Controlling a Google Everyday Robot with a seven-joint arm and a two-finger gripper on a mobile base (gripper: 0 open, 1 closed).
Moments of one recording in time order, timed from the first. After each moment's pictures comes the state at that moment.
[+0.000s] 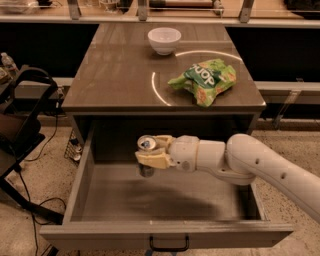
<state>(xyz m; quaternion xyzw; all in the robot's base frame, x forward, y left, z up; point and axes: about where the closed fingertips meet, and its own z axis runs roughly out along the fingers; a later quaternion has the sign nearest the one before) 0.515 0.026 0.756 -0.42 0.63 0.41 0.51</state>
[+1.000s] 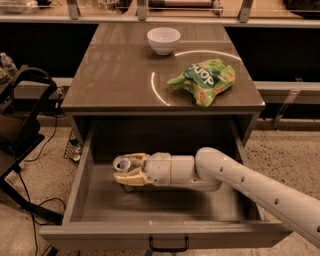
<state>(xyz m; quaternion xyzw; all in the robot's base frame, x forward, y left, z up) 0.497 0.102 0.679 -0.49 0.56 0.45 0.50</state>
